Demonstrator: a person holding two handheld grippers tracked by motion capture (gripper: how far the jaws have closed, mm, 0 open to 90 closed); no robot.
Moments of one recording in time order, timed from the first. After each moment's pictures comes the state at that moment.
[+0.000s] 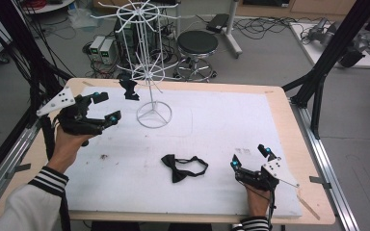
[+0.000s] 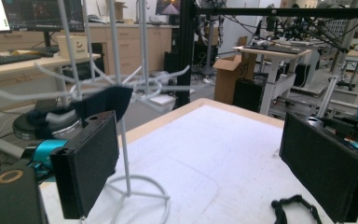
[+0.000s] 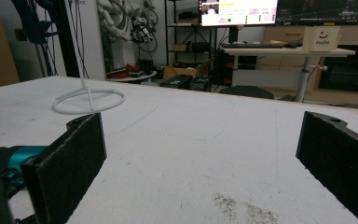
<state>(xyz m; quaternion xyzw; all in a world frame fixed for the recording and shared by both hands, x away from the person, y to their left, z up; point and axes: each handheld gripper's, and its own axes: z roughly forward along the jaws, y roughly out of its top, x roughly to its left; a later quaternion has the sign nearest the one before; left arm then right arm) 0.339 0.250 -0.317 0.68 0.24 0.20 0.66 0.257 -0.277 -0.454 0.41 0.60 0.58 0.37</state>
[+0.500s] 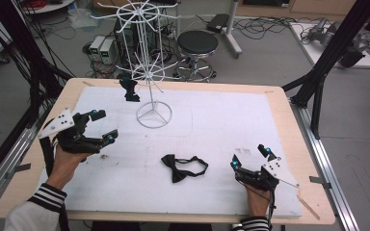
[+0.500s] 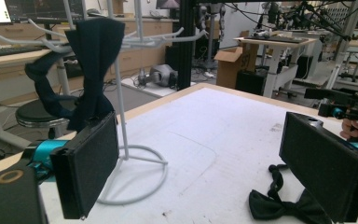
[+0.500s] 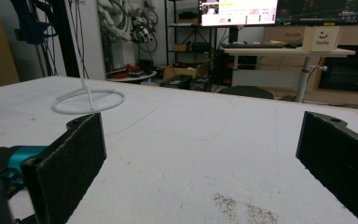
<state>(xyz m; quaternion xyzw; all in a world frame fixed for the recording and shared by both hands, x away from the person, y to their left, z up) 0.317 0.257 -0.360 0.69 0.24 0.21 0.65 0.257 -0.277 -0.454 0.41 0.60 0.58 0.37</state>
